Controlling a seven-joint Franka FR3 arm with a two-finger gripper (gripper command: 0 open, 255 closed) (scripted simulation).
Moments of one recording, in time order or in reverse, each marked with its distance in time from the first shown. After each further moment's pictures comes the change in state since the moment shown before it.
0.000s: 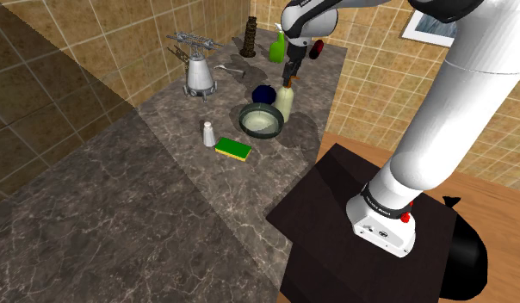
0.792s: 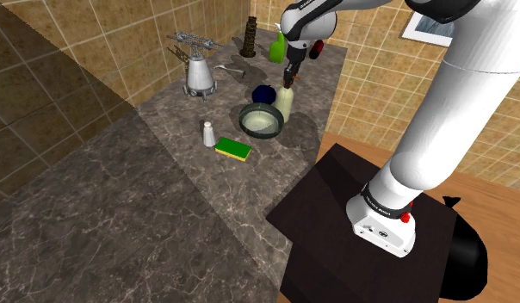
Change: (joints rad) arm -0.002 0.013 0.001 -0.008 0.007 0.021 -0.006
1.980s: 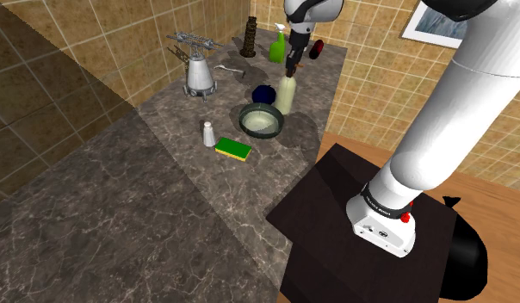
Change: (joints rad) arm 0.005 -0.066 -0.007 0.061 -0.033 -0.123 0.025
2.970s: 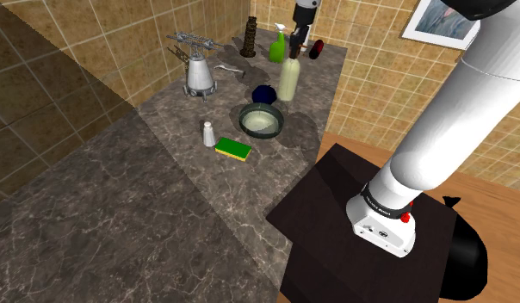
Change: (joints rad) arm 0.004 -0.065 -0.002 0.126 -0.029 -0.187 0.025
